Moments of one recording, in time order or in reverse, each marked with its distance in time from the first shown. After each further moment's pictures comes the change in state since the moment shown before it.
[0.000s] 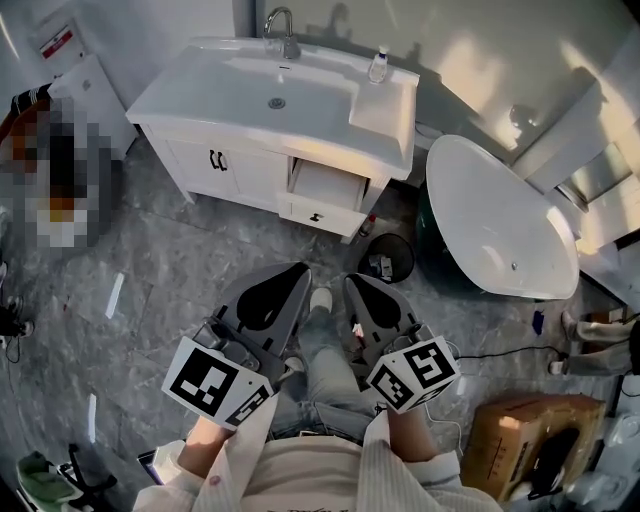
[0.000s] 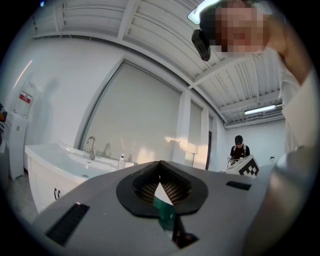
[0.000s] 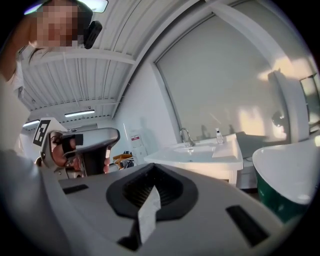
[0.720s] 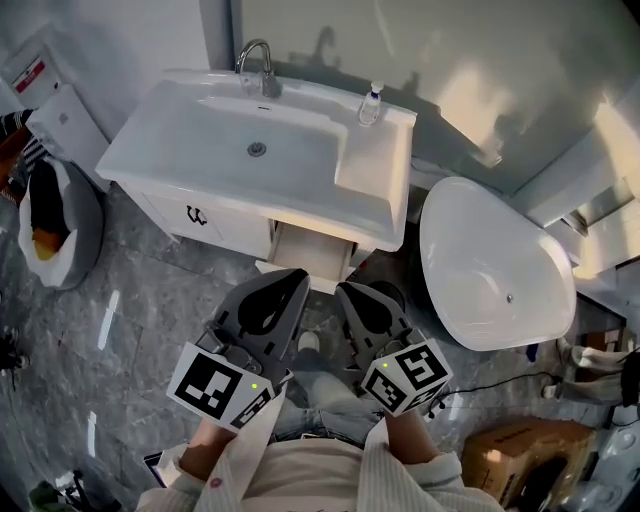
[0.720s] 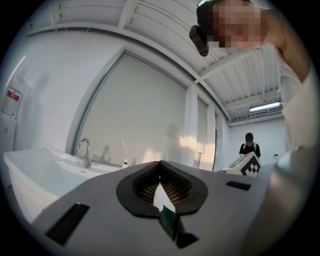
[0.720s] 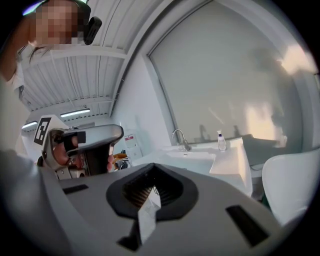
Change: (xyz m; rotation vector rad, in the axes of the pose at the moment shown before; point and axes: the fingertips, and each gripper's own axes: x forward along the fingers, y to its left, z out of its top) left arm 0.170 0.108 0.028 0.011 0.016 -0.004; right arm 0.139 -0.124 0.065 0.005 0.042 0.012
